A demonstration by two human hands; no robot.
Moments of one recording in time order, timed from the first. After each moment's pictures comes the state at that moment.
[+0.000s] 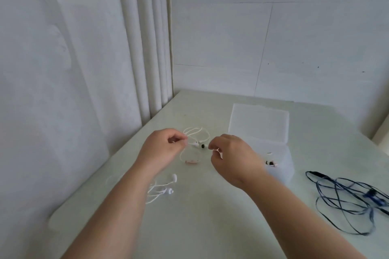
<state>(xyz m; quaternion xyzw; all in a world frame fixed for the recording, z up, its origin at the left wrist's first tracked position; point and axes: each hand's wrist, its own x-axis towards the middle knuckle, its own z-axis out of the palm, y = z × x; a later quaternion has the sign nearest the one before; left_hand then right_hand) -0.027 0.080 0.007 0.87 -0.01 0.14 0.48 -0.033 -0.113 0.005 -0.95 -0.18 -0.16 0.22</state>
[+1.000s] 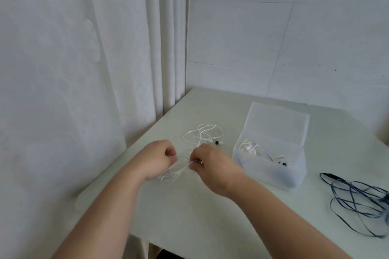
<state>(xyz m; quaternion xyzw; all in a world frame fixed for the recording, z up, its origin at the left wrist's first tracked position) -0.048 0.140 -0.013 0.95 0.00 0.02 0.30 -0.047 -0.047 -0.013 -0.93 -0.28 -0.05 0.22</state>
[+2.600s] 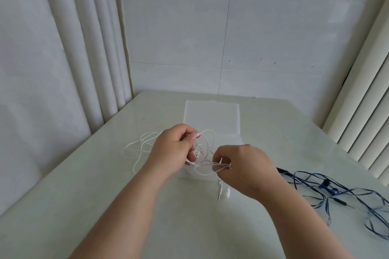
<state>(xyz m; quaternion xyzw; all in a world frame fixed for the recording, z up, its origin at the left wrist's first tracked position) 0.007 -0.033 0.003 0.78 -0.12 0.07 0.61 -0.050 -0.203 0.019 -0.98 -0.08 -0.10 0.16</state>
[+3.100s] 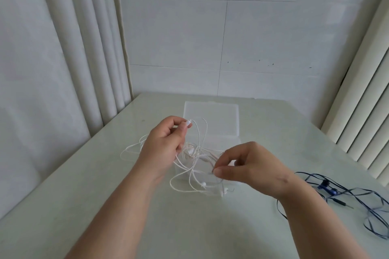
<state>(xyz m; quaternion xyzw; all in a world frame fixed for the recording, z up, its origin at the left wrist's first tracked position) 0.002 -0.025 0.014 0.69 -0.14 0.10 0.71 -0.063 -0.218 0.040 -0.88 -0.13 0.02 0.46</state>
